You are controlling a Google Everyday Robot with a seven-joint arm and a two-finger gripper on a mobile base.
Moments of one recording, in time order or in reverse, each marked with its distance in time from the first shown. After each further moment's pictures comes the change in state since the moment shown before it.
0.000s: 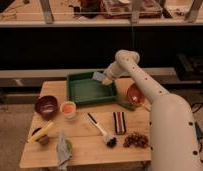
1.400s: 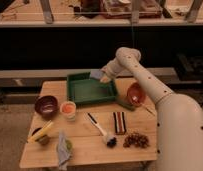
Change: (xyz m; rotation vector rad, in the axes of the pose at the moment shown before) arm 0.024 -0.005 -0.018 -0.011 0.040 -0.044
